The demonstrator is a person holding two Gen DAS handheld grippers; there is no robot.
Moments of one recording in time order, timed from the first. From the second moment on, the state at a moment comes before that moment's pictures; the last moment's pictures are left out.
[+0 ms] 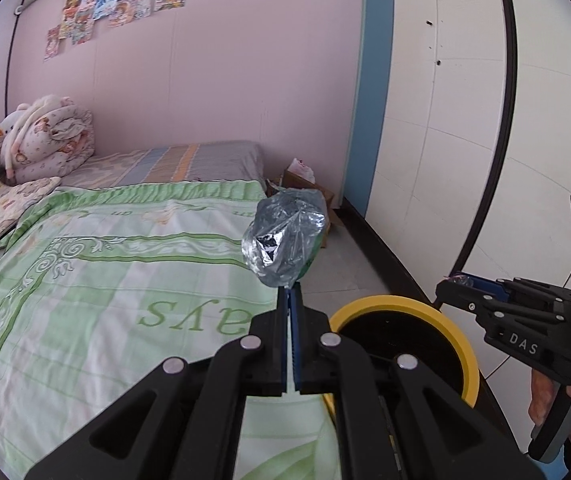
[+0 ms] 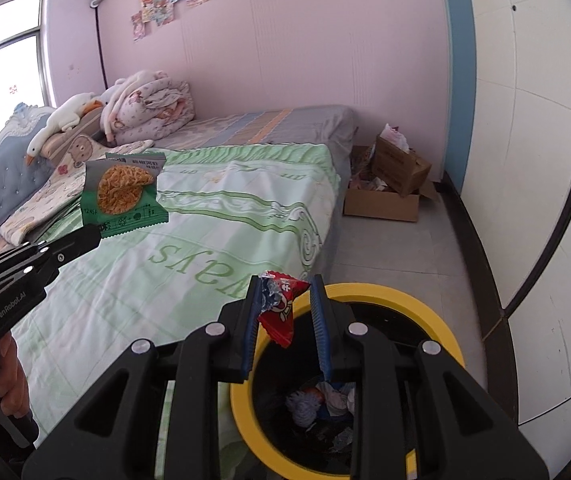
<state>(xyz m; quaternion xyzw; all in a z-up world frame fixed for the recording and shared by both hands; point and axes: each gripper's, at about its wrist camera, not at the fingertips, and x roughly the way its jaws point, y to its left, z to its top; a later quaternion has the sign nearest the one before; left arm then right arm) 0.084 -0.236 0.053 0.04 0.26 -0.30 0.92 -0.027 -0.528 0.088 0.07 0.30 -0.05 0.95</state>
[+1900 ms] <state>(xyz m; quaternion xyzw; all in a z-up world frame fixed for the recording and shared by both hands) 0.082 -0.050 0.022 -0.01 0.29 -0.12 0.95 0.032 -0.375 0.059 0.09 0.35 0.06 0.93</state>
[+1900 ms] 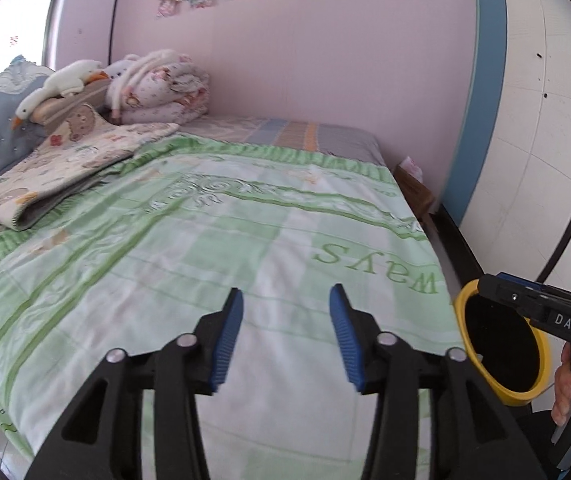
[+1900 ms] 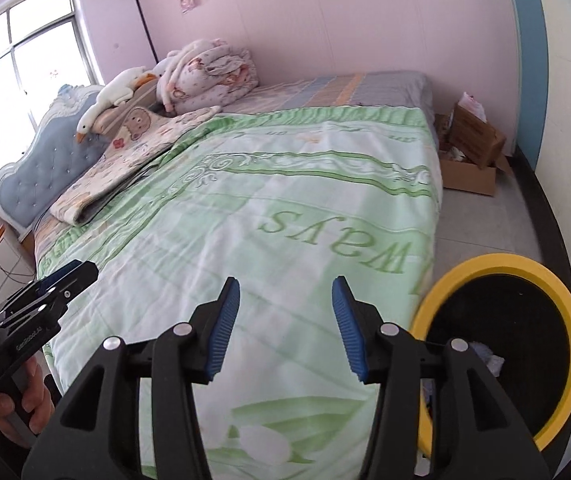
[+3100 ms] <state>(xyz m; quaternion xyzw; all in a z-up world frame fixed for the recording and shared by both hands) -0.028 0.012 0.081 -0.05 0.13 -0.07 0.99 -0.066 -0.308 0.114 0.08 0.19 -0.02 0.98</state>
